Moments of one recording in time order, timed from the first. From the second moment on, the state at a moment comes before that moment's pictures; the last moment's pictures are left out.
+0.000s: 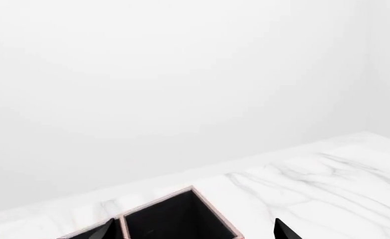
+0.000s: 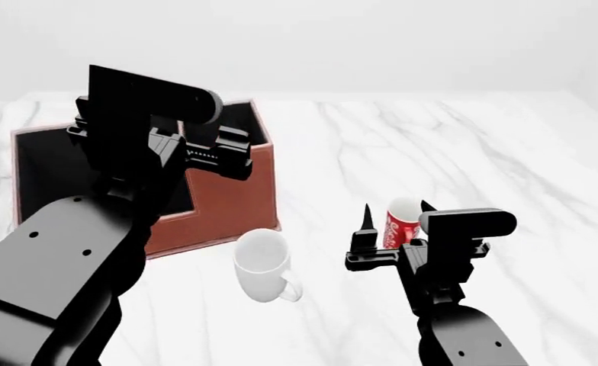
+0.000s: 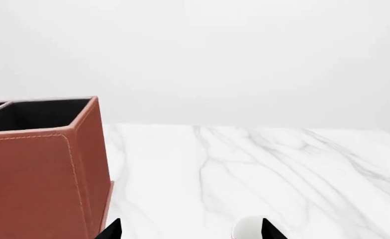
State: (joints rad) left arm -0.83 -0.19 0.13 0.64 -0.30 -1.32 -0.11; right arm 0.30 0.18 -0.14 -0.32 0.26 0.57 0.14
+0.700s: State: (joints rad) left arm -0.83 -0.20 0.12 0.64 -0.32 -1.31 -0.12; right arm 0.30 0.20 -0.16 -0.31 0.28 0.55 0.15
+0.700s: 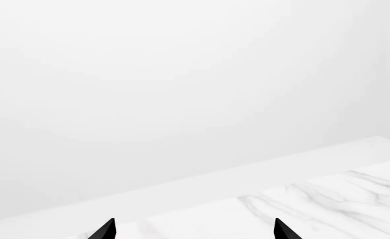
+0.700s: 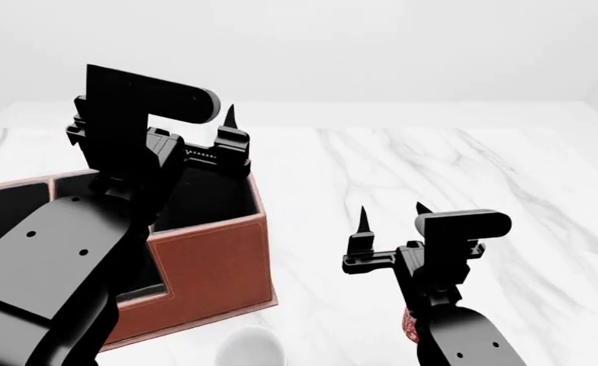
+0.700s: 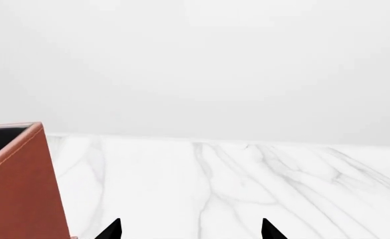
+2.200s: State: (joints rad) left arm -0.83 -0.22 0.11 0.63 -0.37 -1.29 -0.15; right arm -0.10 0.28 -0.10 -0.19 0.25 0.22 0.18
